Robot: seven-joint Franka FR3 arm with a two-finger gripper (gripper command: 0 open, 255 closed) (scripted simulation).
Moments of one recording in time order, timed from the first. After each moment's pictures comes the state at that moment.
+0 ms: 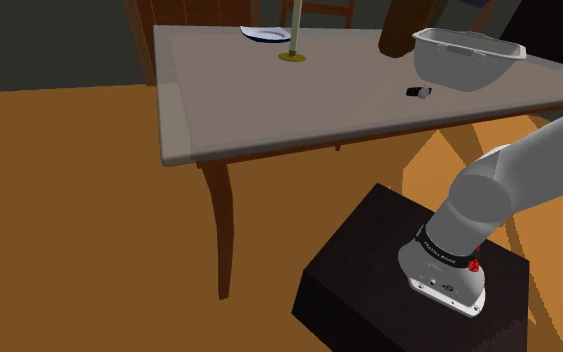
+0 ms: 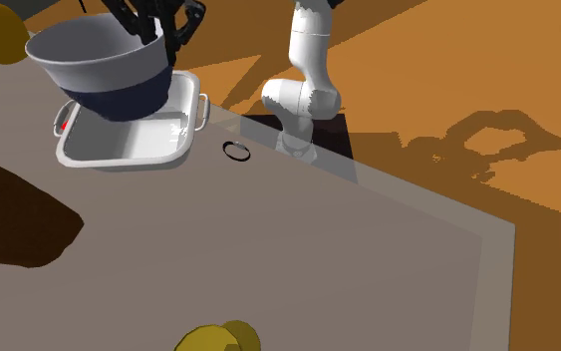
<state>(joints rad) -0.25 -0.45 -0.24 -1.45 -0.29 1.16 -0.58</state>
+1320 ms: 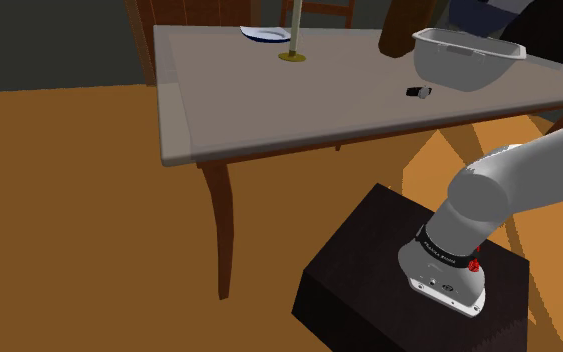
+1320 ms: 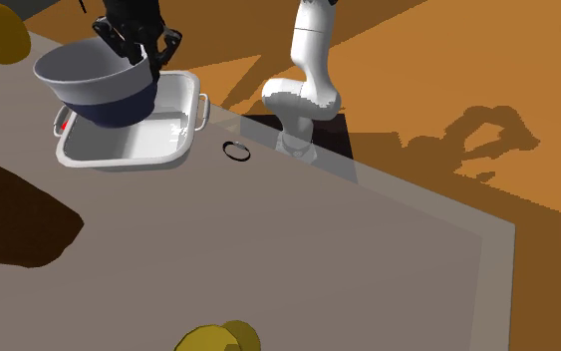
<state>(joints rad) -0.29 -0.58 -0.35 -1.74 -0.35 1.35 -0.68</state>
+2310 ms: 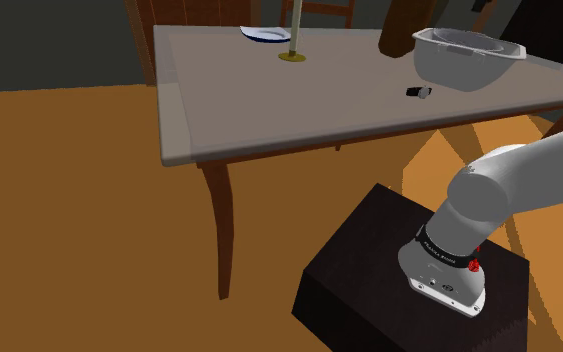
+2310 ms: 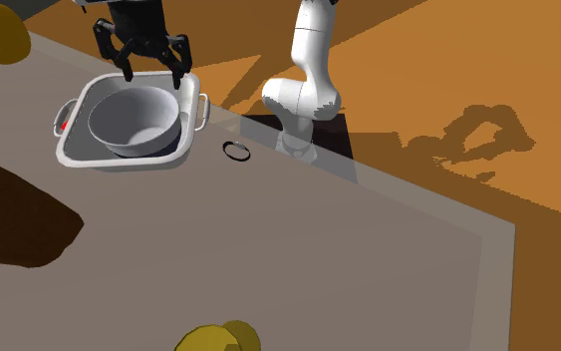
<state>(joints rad) -0.30 -0.63 -0.35 -1.83 -0.36 1.41 -0.66</state>
